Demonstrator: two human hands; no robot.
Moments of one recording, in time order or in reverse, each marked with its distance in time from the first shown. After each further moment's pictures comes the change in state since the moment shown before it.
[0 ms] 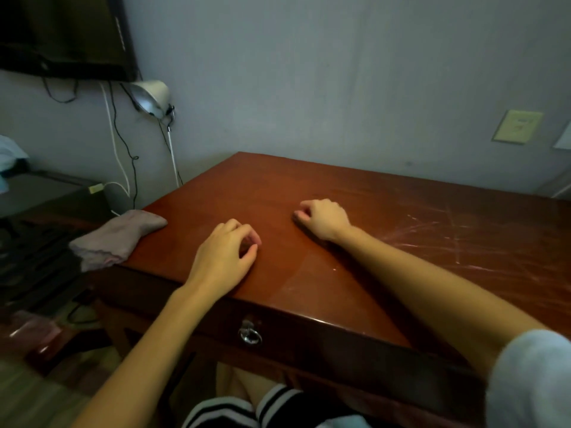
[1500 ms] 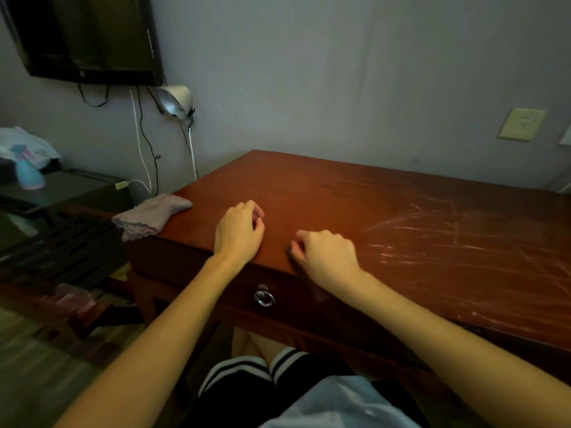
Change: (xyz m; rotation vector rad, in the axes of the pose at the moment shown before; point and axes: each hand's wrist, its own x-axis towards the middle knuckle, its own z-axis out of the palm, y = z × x) left_hand -0.007 0.003 0.006 0.033 0.182 -0.142; right_hand -0.153 -0.090 -0.028 -0.087 0.032 0.023
